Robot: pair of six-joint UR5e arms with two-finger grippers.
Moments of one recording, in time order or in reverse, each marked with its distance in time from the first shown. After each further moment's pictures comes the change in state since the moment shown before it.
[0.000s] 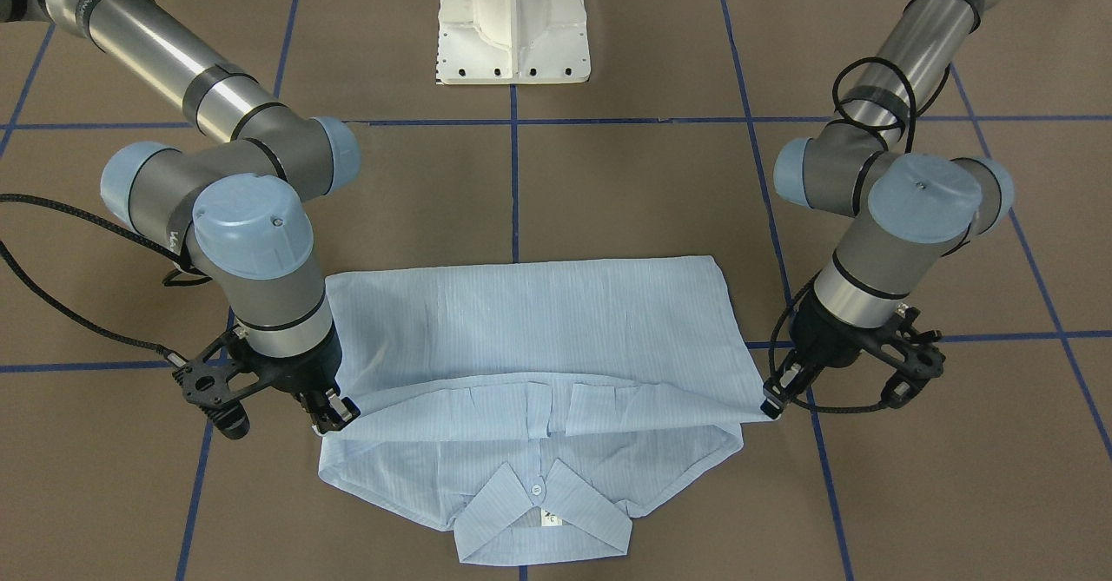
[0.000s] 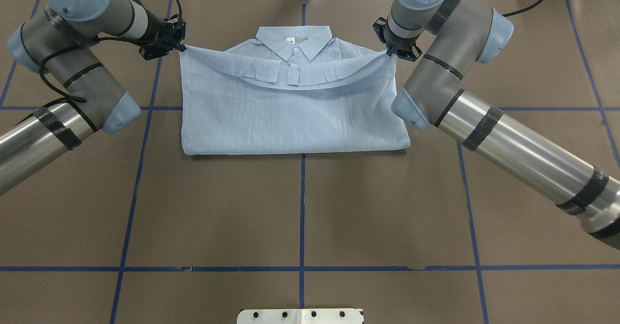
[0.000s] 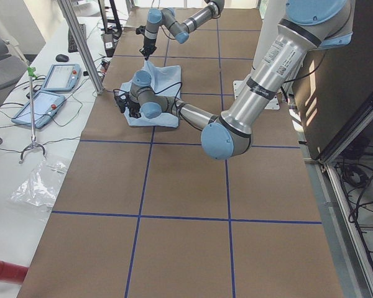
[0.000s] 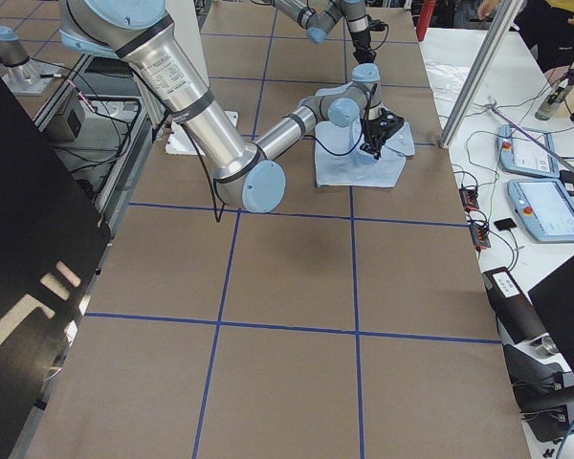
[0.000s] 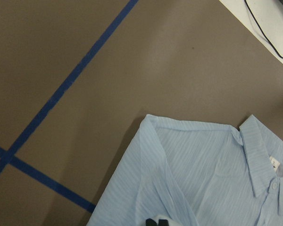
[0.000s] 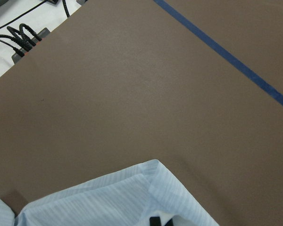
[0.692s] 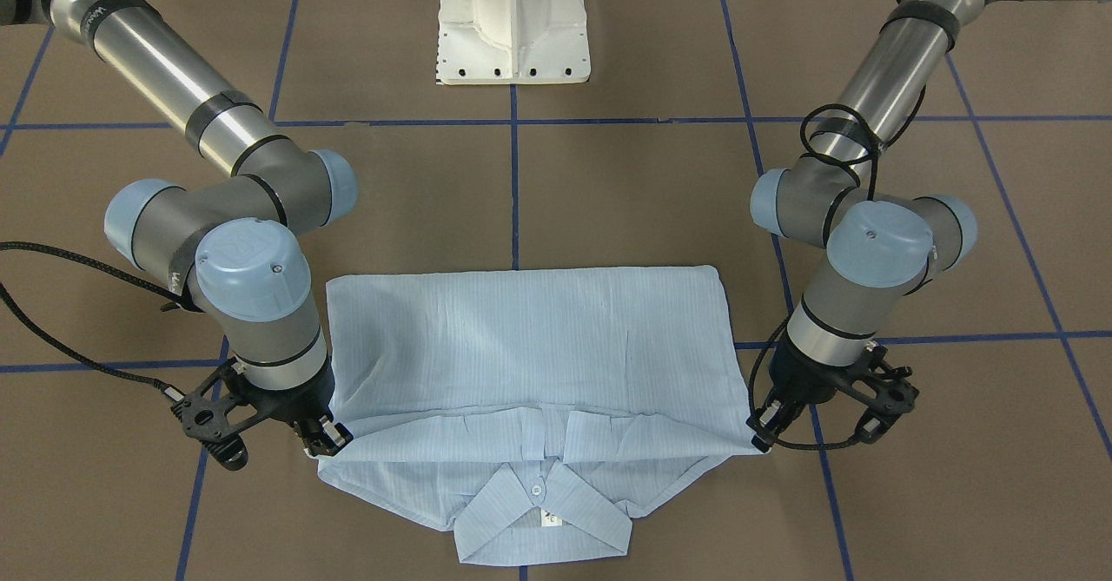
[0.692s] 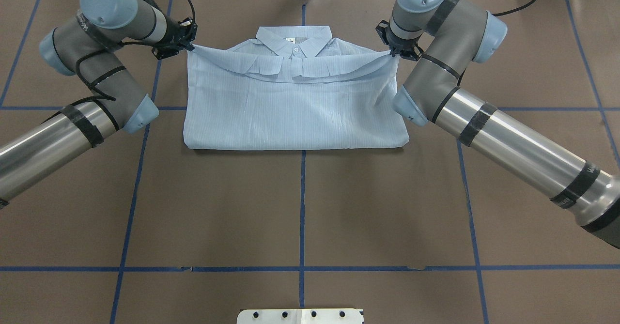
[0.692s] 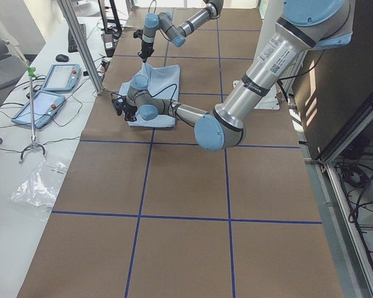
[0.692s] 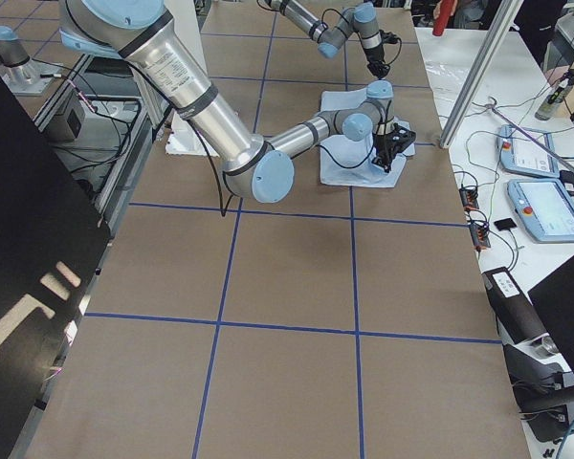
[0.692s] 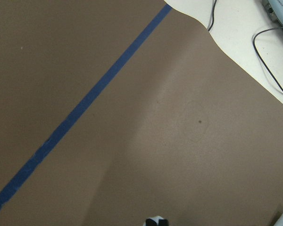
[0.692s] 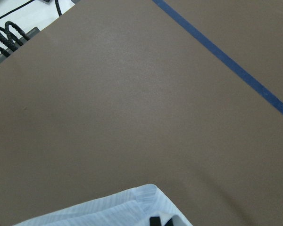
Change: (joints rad) left arm 0.034 -0.055 0.116 -0.038 0.072 0.018; right arm 0.005 0.020 -0.101 0.066 -0.007 -0.038
